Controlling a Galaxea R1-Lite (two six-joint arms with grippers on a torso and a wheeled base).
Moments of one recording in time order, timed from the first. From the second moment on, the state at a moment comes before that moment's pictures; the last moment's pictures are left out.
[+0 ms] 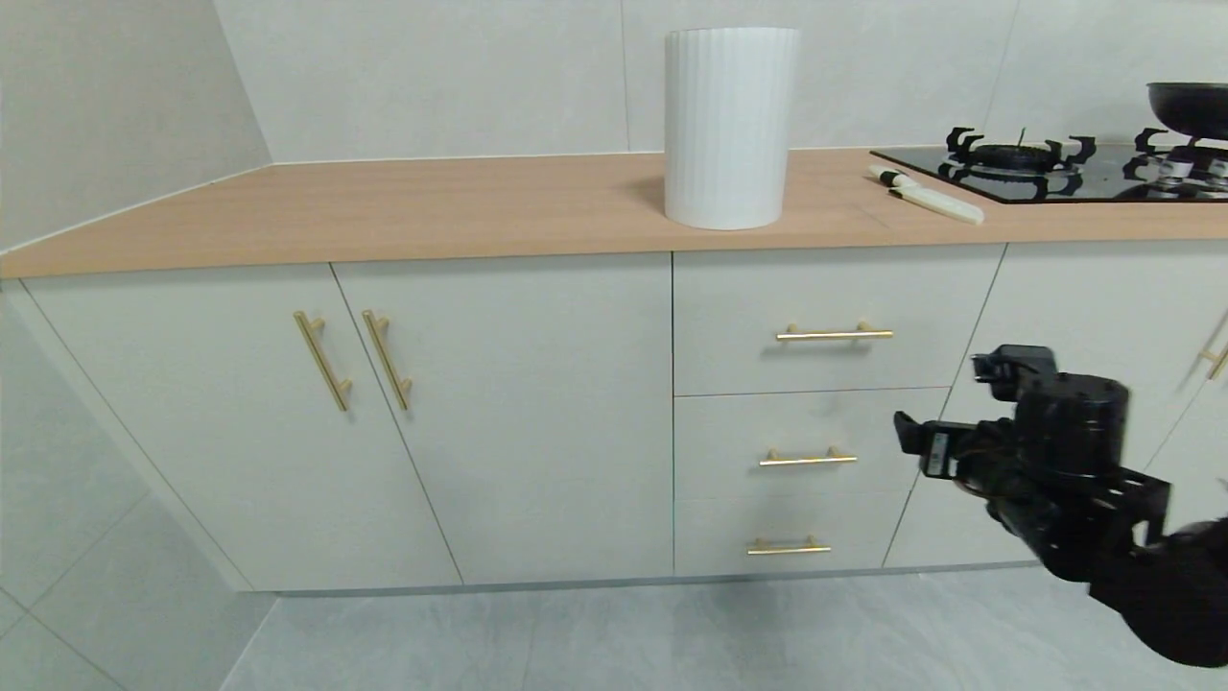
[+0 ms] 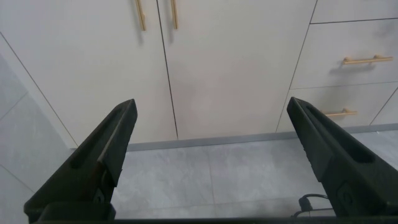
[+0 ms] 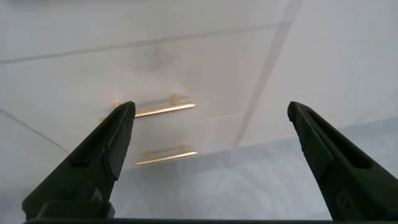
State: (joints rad) left arm 0.00 0.00 0.00 0.00 -0.04 0.02; right arm 0.34 1.83 -0.51 -1.08 -0.52 0.13
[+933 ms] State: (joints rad) left arm 0.00 0.00 0.00 0.00 -0.04 0.02; right arm 0.12 0.27 -0.21 -0.19 -0.55 -0.18
